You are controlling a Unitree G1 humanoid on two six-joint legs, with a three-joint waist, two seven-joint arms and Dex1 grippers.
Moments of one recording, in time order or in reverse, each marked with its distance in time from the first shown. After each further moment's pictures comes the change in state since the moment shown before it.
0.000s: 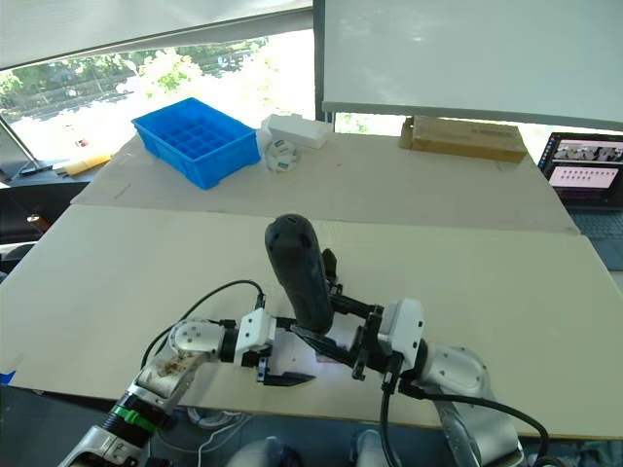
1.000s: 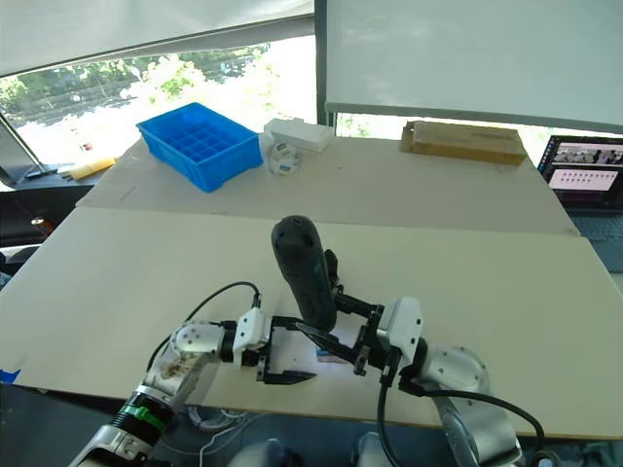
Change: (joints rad) left arm -0.011 -0.043 0.020 0.097 -0.051 -0.055 -0.054; right arm -0.002 0.002 -0.003 0.040 -0.023 -0.001 -0.003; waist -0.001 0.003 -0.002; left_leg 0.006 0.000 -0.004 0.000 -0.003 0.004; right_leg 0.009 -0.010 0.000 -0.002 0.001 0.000
